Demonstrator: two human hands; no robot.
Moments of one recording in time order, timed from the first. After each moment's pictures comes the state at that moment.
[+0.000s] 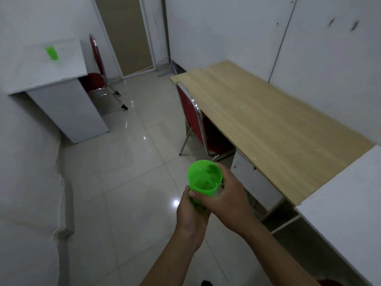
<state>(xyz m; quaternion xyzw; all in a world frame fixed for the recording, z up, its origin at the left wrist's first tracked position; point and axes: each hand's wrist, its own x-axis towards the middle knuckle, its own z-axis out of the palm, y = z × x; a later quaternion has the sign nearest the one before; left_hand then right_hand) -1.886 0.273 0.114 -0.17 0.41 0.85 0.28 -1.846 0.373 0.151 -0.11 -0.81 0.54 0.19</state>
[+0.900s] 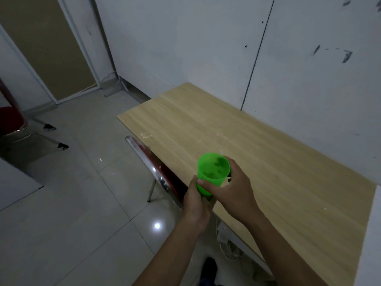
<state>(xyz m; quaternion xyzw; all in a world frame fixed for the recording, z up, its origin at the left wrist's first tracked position) -2.253 0.544 0.096 -0.12 0.43 0.78 0.43 -2.182 0.623 0.136 -0.26 -0.80 0.48 0.26</state>
